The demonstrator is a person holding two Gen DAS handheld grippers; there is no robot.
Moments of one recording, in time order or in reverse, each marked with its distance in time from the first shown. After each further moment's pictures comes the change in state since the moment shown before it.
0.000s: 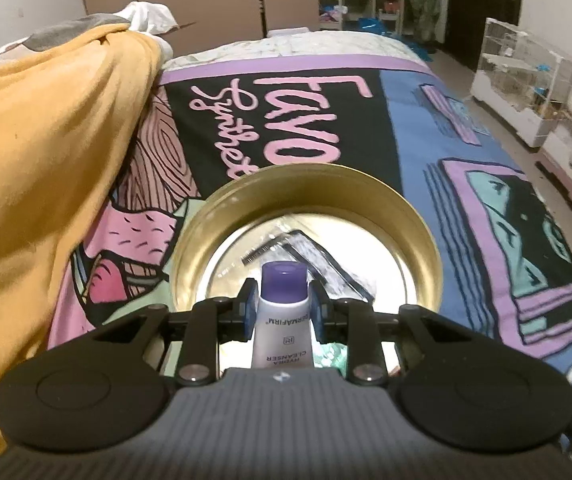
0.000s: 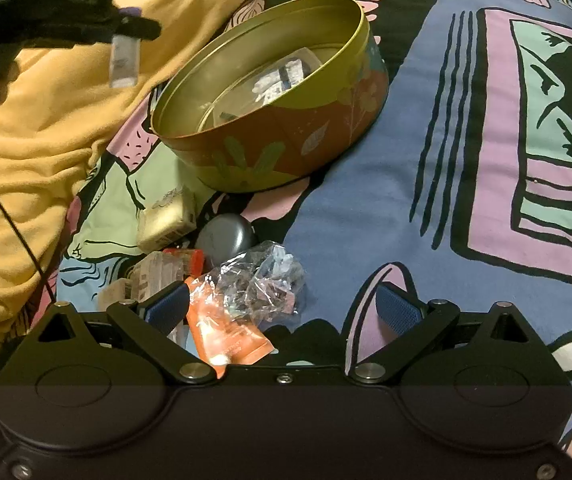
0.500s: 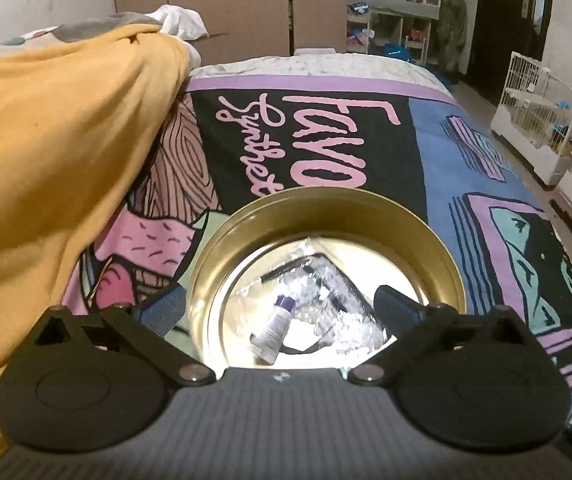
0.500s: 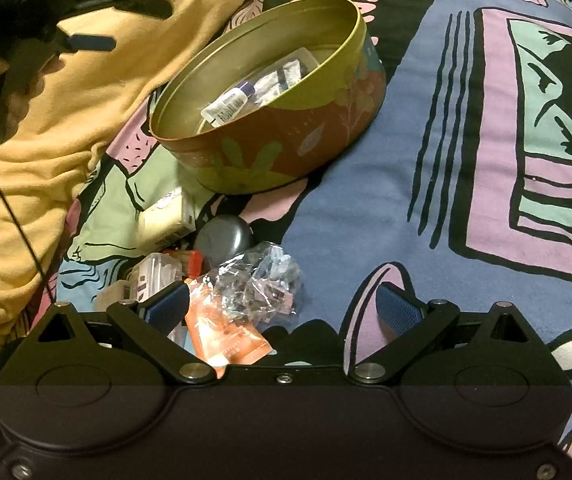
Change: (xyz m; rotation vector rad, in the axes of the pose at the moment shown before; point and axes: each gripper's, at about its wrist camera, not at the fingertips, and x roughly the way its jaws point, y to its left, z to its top) left arm 0.003 0.025 -0.003 -0.095 -0.058 0.013; right arm 0.000 -0.002 -0.001 0.006 -0.011 0.008
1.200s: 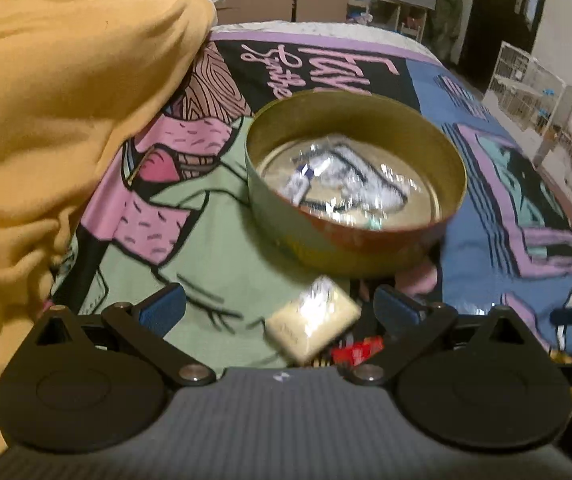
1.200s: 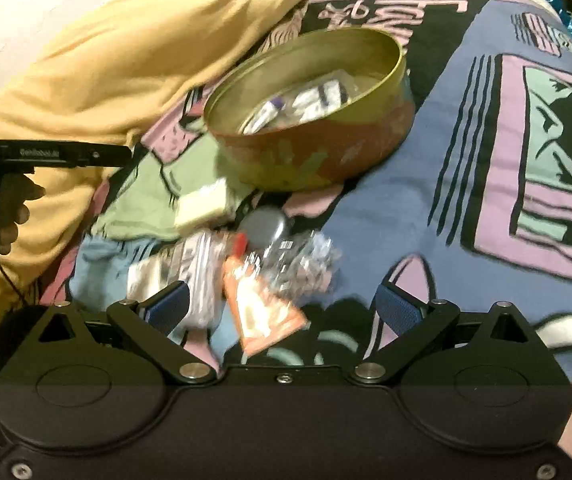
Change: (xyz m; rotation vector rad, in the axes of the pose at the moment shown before) left arm -0.059 0.059 -0.138 -0.026 0.051 -0.054; right arm -0.040 0.039 -0.027 -0.122 -0.038 -0.009
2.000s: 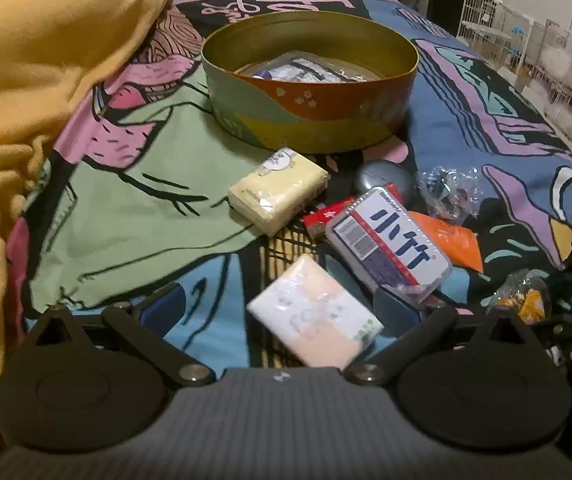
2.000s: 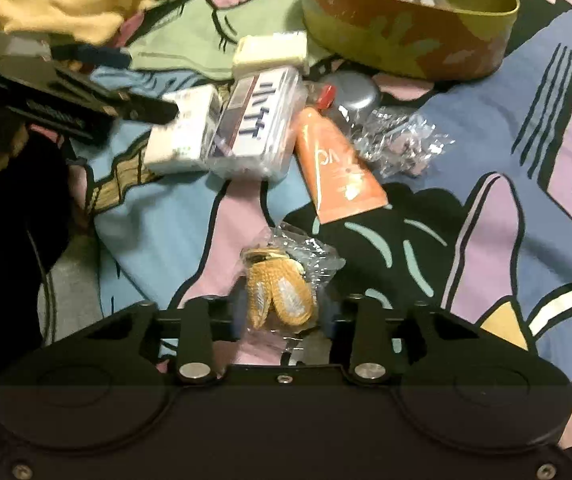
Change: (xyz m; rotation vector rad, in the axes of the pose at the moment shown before) left arm 0.001 -0.023 -0.094 0.104 0.069 -0.040; right arm 0.034 0.077 -0.061 -0.284 0.282 -0.096
